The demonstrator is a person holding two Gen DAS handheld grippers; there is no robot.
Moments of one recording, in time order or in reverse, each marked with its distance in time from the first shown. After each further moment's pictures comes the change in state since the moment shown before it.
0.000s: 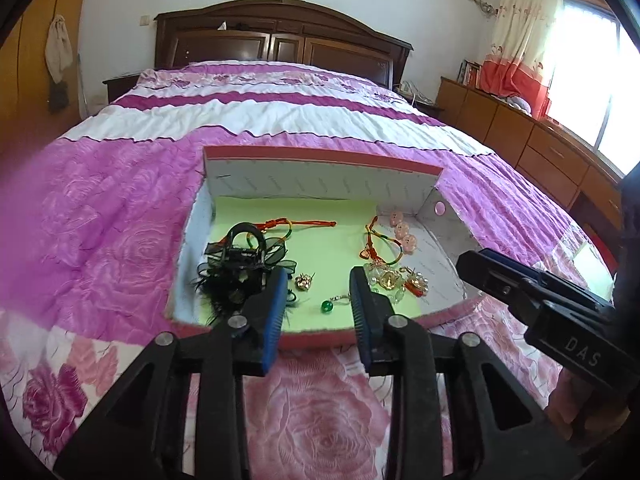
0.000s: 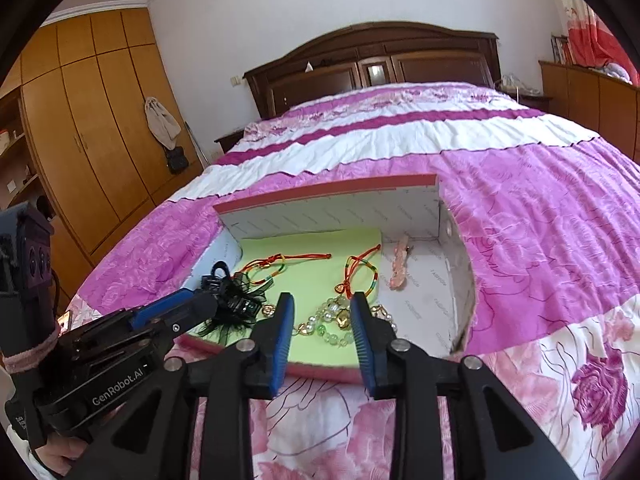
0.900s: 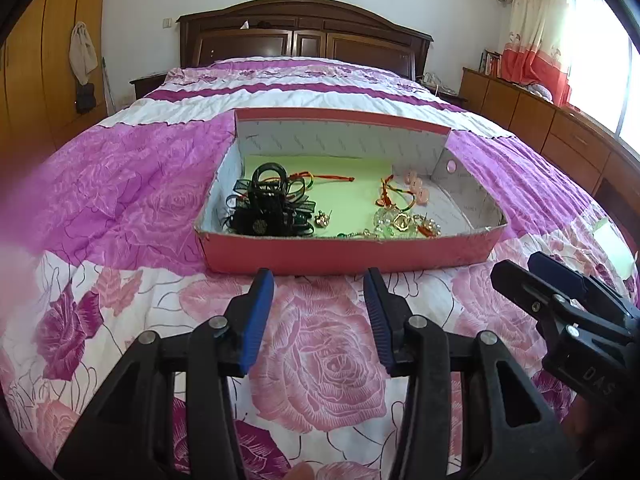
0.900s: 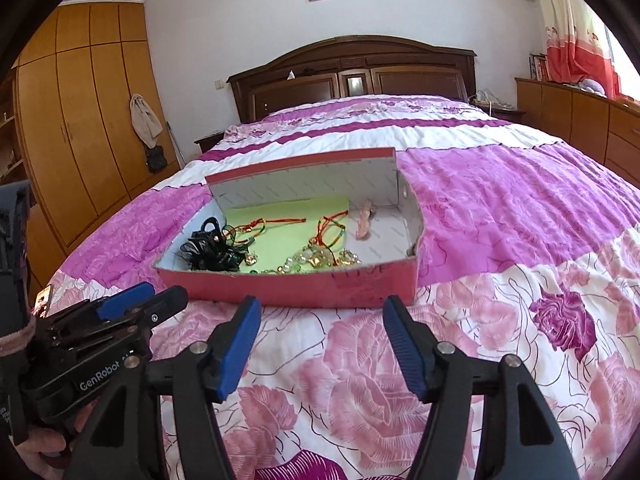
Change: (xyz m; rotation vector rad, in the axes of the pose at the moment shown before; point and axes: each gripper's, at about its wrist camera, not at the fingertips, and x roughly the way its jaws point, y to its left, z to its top) left arm -0.014 -0.012 -0.047 0.009 0.013 0.124; right arm -0.037 0.003 -0.058 -0.028 -0.020 -0.125
